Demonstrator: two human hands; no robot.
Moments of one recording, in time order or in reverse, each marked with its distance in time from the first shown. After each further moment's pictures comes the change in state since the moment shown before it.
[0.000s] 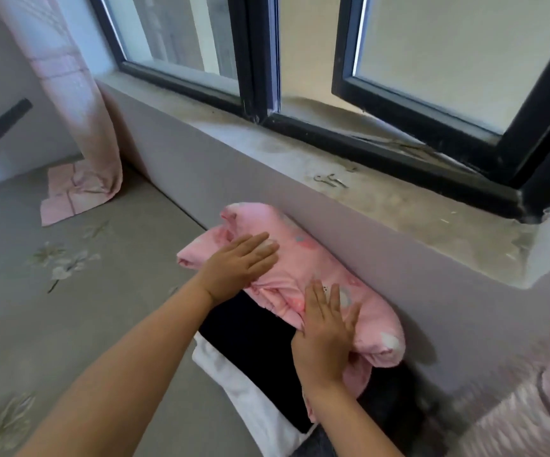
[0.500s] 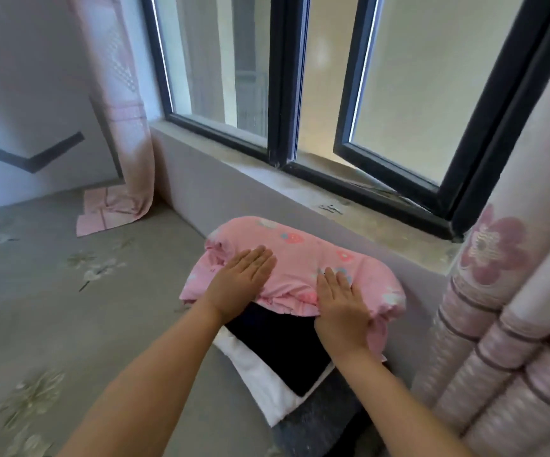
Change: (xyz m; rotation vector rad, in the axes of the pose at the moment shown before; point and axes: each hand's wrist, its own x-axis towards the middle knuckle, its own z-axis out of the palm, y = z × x) left_hand -0.058 0.068 -0.145 0.025 0.107 -0.280; right_hand -0.044 -0.019 -0.124 -0.100 0.181 -0.329
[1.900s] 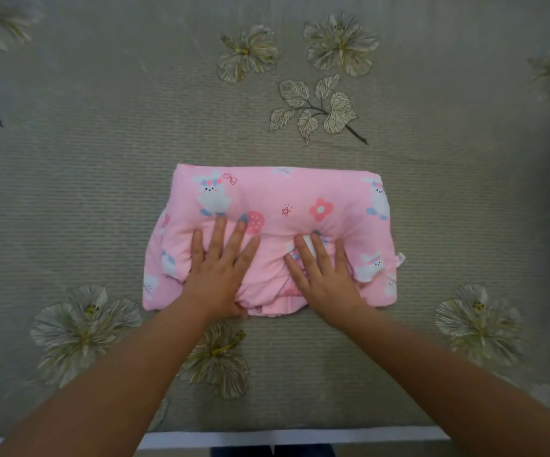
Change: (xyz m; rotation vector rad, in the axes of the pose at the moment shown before) left_hand -0.681 0.109 -0.038 -0.307 -1.129 -1.115; right_hand -0.391 -0.412 0.195 0.295 -0.450 -1.216
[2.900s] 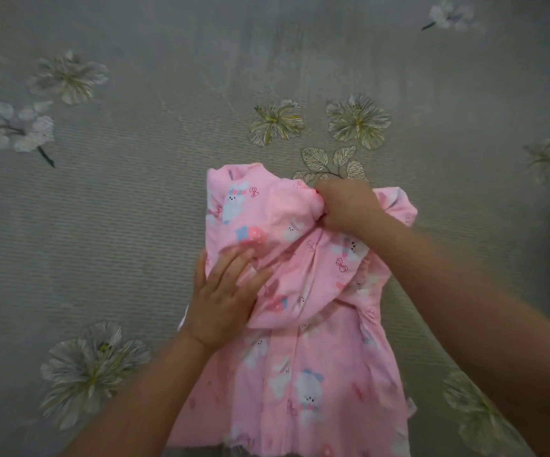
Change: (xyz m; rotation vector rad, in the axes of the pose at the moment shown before) left_hand 0.008 -0.019 -0.037 -0.108 0.920 0.035; right_hand 0.182 0.103 -0.066 0.204 -0.450 0.240
